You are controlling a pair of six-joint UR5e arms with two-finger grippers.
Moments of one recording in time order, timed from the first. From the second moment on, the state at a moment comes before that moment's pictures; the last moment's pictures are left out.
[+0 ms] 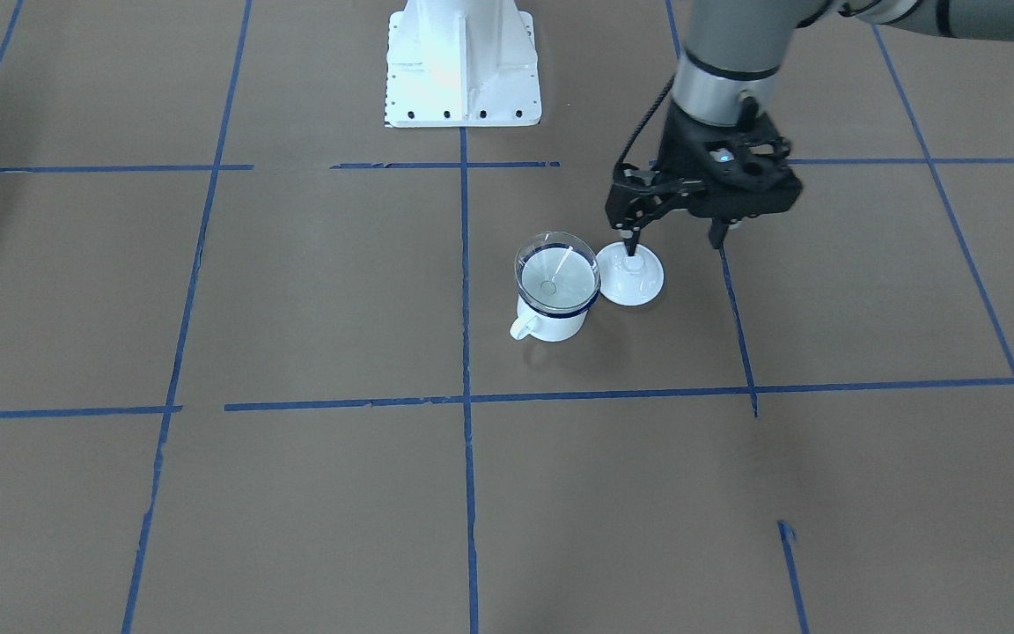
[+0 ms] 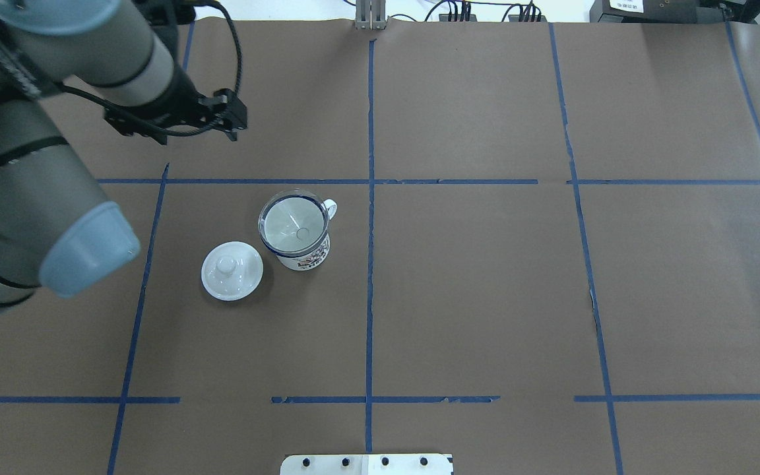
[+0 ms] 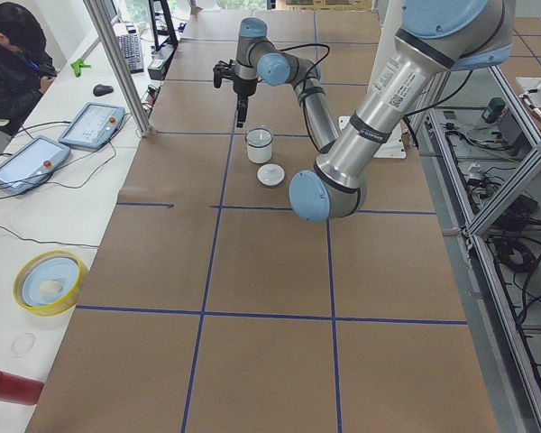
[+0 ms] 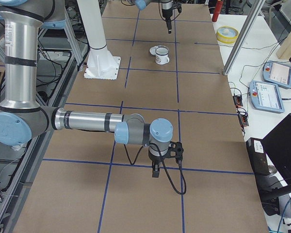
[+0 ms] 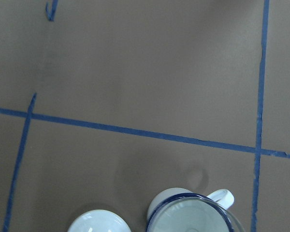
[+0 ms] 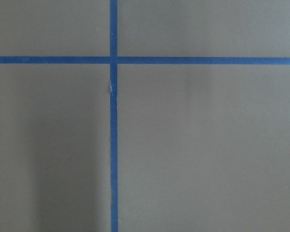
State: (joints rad) left arm -0.90 -2.17 -1.98 -1.28 -1.98 -0.92; right arm 1.57 -1.68 1.65 -1.57 2.29 0.01
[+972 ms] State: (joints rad) left arm -1.65 -1.63 -1.75 -1.43 -2.26 0.33; right arm 1.57 -1.68 1.65 -1.57 2.29 0.01
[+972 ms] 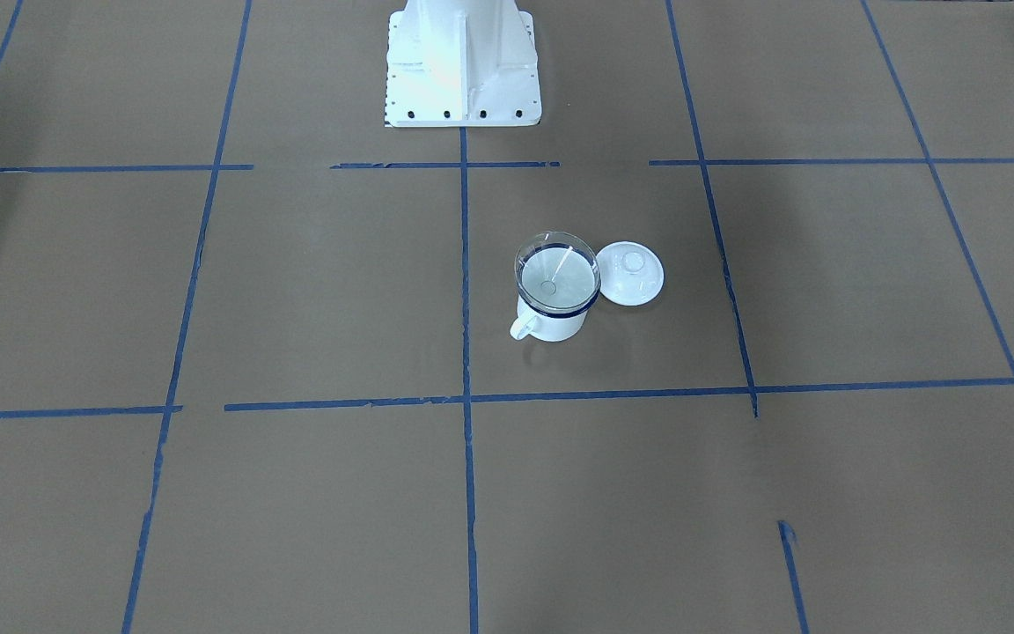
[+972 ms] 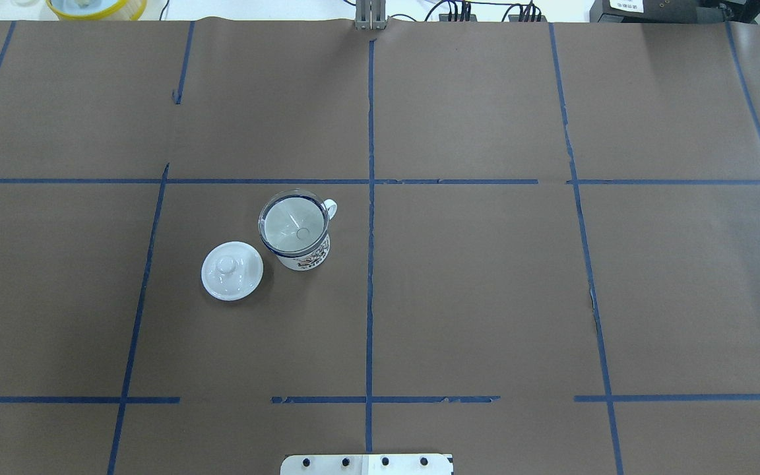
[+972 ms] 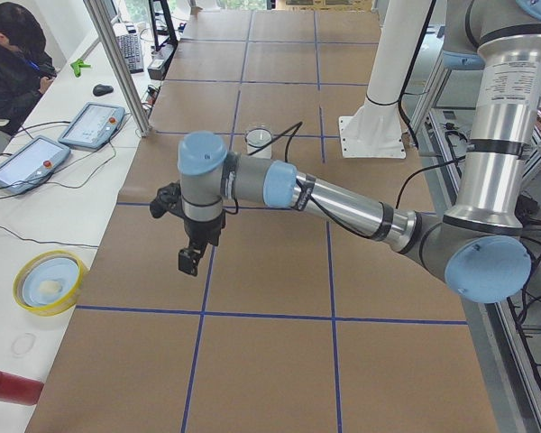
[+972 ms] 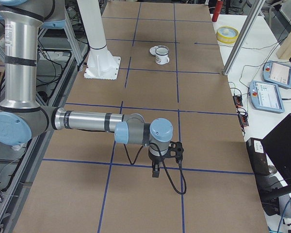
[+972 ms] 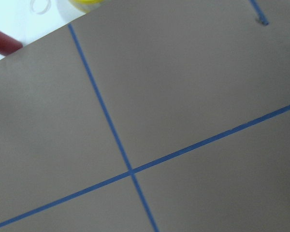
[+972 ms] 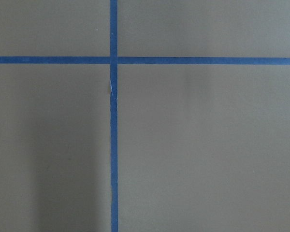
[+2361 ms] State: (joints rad) left arm -1.67 -1.50 -1.64 -1.55 -2.34 0.33; right arm 1.57 -1.68 1.65 -1.57 2.29 0.01
